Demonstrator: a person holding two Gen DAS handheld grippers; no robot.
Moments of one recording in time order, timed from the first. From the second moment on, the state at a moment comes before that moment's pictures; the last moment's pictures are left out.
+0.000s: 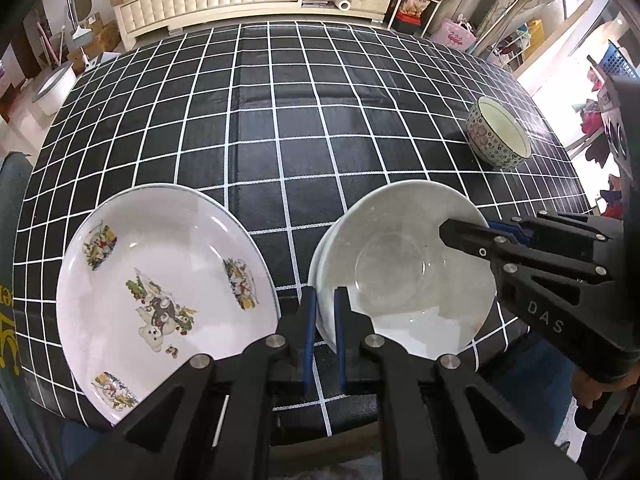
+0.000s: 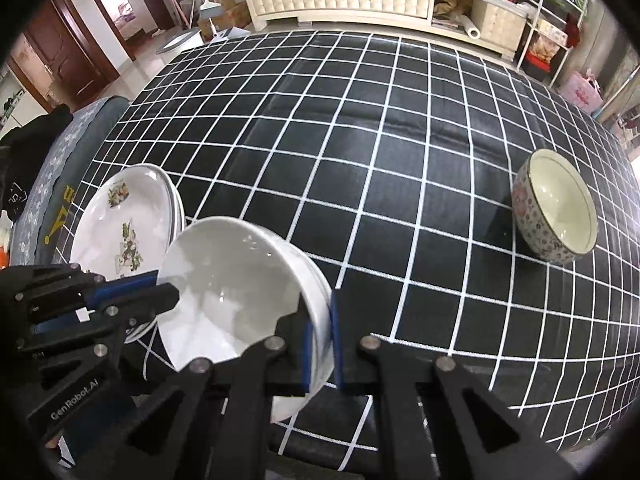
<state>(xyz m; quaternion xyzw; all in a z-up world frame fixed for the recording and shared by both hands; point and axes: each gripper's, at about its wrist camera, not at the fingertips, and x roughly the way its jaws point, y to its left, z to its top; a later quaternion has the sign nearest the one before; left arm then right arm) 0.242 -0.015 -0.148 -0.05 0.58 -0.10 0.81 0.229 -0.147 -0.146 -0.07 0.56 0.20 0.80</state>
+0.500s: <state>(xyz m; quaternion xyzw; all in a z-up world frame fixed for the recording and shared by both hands) 0.240 -0.010 -0.140 -0.06 0.57 -0.09 0.82 0.231 -0.143 -0.143 -0.08 0.57 0.19 0.79</state>
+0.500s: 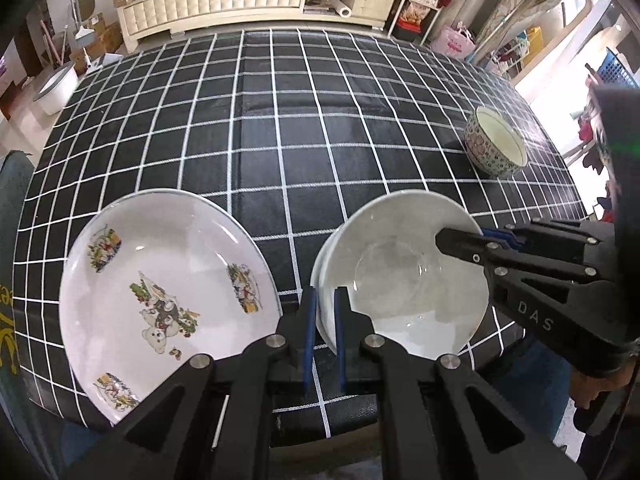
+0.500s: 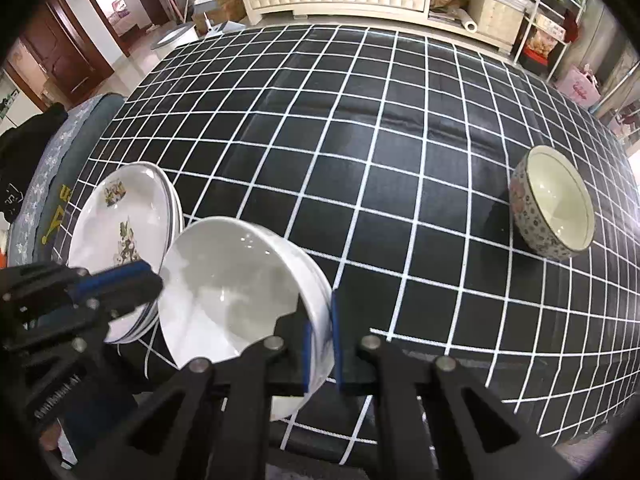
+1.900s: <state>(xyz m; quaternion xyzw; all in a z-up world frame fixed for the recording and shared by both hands) 0.252 -0.150 -0.014 0.05 0.46 -0.11 0.88 0.231 -0.322 -0.039 0.06 0.46 0.11 0.88</state>
